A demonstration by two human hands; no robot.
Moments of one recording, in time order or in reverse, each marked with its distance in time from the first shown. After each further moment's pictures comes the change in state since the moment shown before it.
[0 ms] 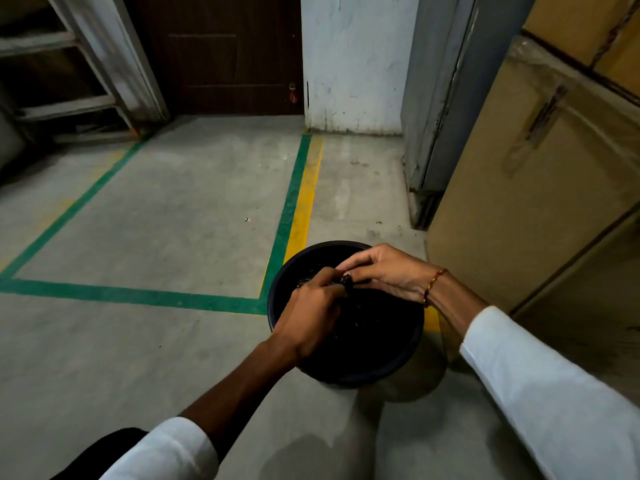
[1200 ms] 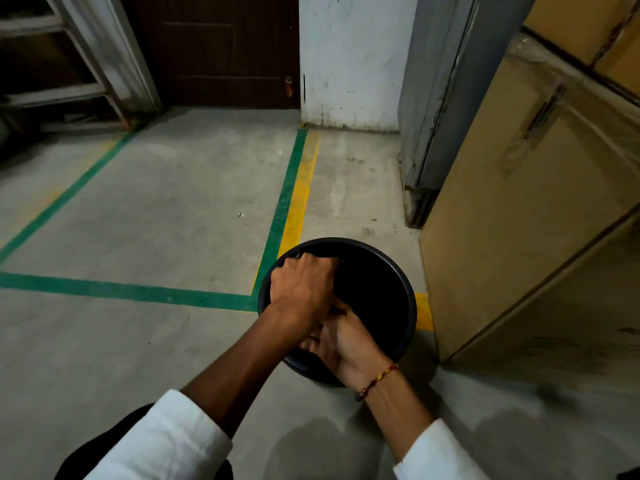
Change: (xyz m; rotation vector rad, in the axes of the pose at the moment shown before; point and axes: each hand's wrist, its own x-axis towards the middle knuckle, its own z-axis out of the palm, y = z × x) left_hand 0.033 0.038 -0.038 0.351 -0.206 -0.351; right_hand -0.037 0.033 0.124 0.707 0.282 0.077
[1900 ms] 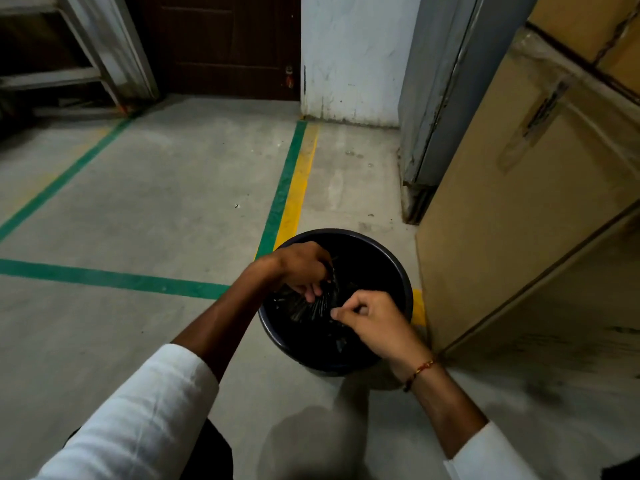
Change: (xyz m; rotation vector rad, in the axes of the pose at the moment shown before) left_hand 0.036 -0.020 -0.004 -0.577 -0.561 0.018; right_hand -0.001 -0.027 -0.064 -1.018 0.187 -0.274
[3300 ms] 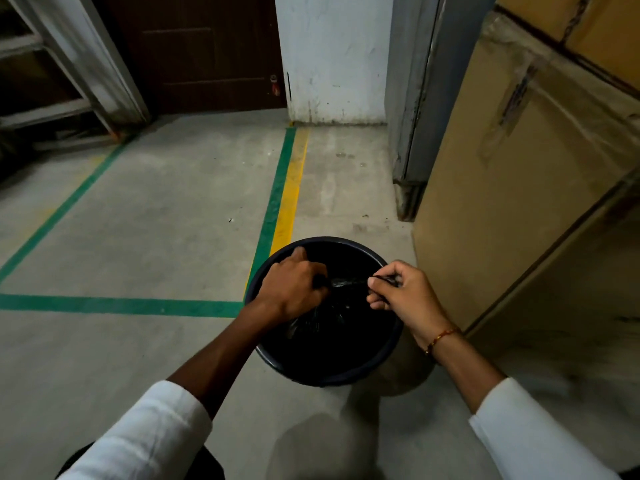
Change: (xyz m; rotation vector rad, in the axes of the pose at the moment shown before) left_hand 0.024 -0.007 0.029 0.529 0.446 0.194; right_hand 0.051 0.036 -0.062 0.423 0.170 -0.079
